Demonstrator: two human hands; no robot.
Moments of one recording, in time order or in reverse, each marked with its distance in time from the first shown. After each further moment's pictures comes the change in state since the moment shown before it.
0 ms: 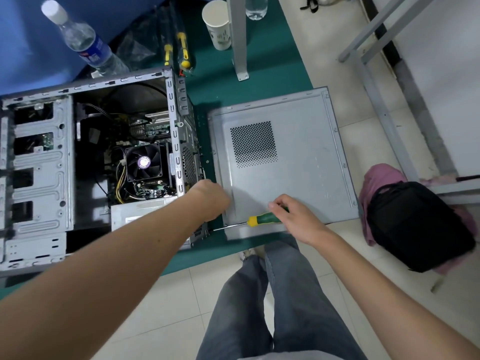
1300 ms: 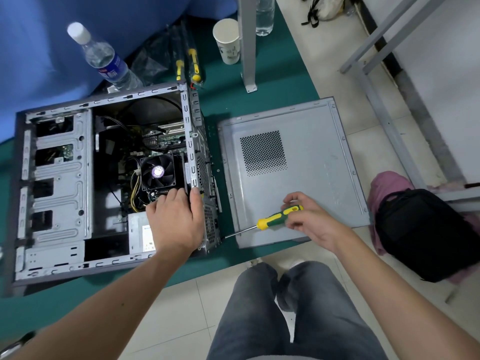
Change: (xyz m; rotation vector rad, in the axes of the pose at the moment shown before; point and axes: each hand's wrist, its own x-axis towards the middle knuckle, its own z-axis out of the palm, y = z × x) left_hand -0.049 0.012 0.076 -0.932 0.835 -0.911; right_hand 0.012 -0.007 -0.004 0.644 -0.032 0.113
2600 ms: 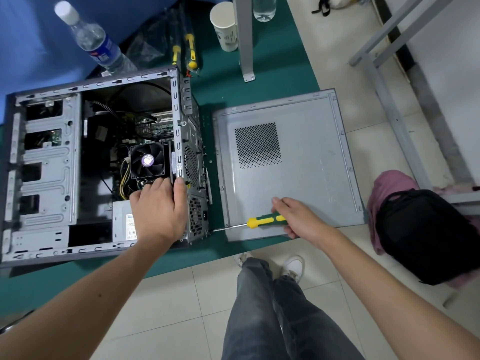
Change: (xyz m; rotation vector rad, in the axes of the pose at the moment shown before) left_hand 0.001 0.002 0.000 0.006 0.036 -0.007; right_hand 0.002 0.005 -0.006 -0.459 -0.040 0.063
